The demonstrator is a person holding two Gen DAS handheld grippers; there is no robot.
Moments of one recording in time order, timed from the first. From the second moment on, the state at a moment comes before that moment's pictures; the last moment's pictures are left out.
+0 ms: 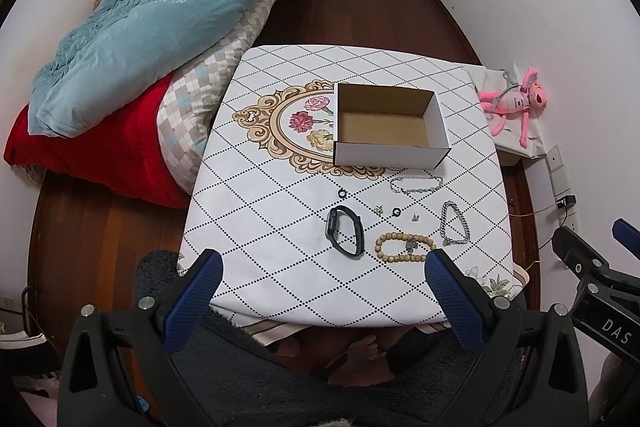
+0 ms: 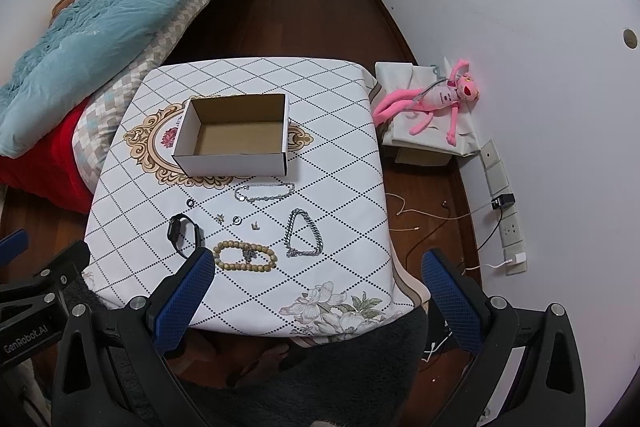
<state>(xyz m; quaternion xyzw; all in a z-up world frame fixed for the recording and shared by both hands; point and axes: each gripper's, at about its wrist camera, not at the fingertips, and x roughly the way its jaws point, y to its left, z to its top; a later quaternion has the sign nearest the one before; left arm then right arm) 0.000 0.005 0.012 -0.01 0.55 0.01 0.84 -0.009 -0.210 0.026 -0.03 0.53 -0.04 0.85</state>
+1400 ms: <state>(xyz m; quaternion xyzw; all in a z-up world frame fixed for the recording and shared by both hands) -0.004 0.000 0.024 -0.02 0.54 0.00 0.84 -0.008 -0.206 0.035 -0.03 0.52 -0.04 0.85</state>
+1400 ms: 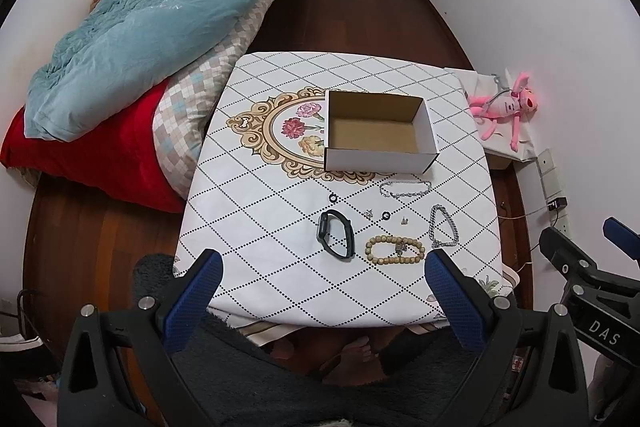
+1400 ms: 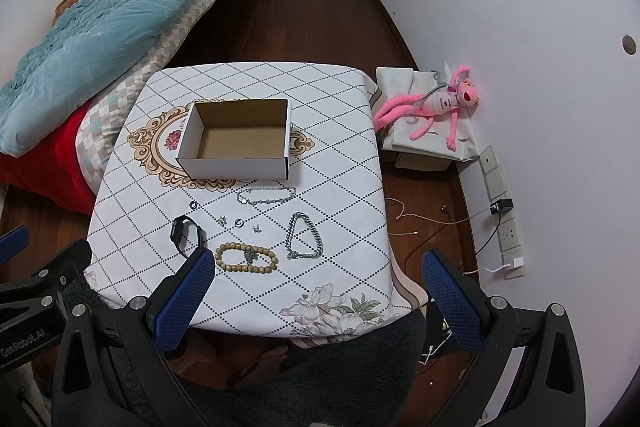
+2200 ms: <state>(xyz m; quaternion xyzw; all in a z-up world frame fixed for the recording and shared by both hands) 0.066 0.027 -0.121 0.00 0.59 0.05 0.81 0.051 -0.233 -0.112 0.03 0.61 -0.05 0.79</state>
